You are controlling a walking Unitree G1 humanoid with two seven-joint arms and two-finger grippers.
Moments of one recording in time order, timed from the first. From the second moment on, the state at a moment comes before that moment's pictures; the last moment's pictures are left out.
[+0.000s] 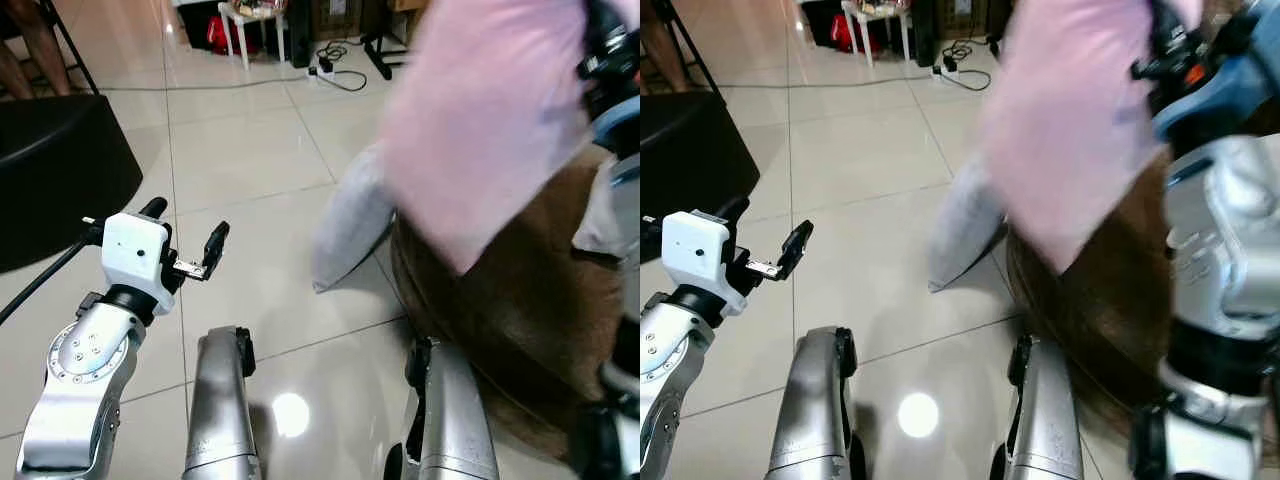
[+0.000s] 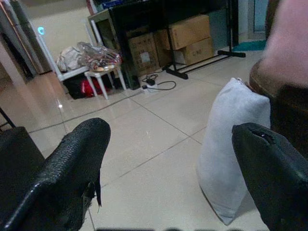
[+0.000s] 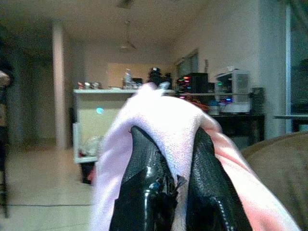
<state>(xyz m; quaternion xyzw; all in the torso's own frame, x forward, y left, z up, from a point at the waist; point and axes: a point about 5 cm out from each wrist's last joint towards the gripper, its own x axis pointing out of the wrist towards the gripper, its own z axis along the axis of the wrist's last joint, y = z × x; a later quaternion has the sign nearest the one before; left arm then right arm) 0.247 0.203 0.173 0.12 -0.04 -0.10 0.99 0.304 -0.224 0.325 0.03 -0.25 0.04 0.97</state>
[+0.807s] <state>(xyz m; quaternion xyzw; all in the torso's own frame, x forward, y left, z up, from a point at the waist) 0.263 0.201 0.164 0.12 -0.02 -0.07 0.99 0.324 -0.180 0.215 -0.01 -0.04 -0.01 1.00</state>
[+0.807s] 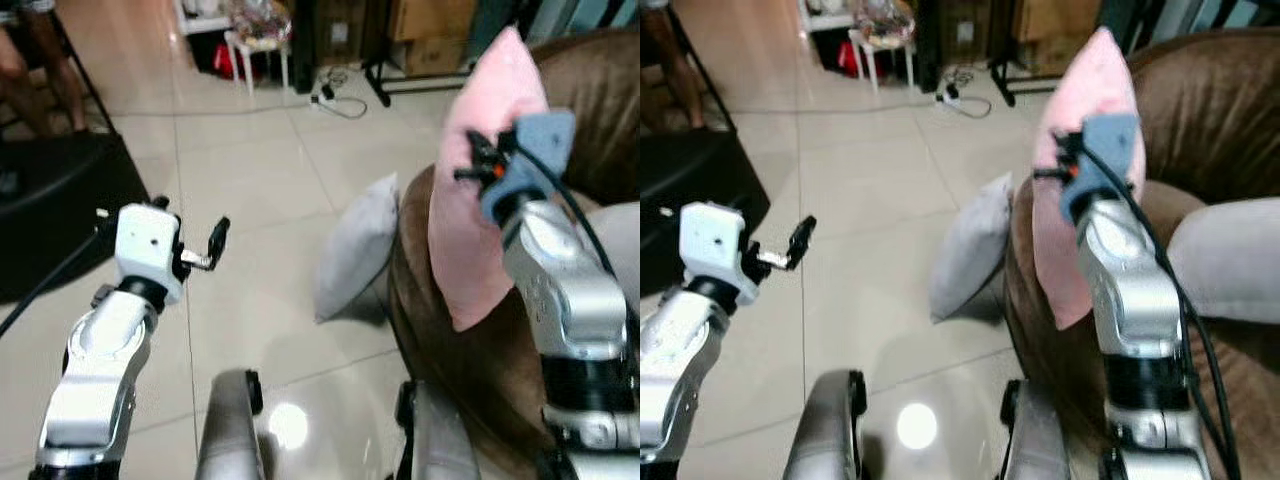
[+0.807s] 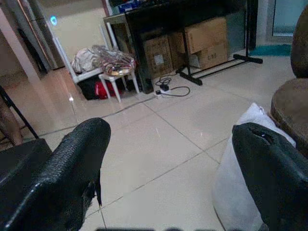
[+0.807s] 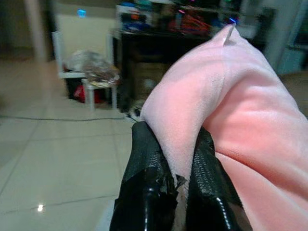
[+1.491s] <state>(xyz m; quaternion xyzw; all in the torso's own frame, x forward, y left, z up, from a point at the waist) 0.259 0.191 0.158 0.11 -0.03 -0.05 0.99 0.285 -0.182 0.169 0.05 0.01 -0.03 1.00</state>
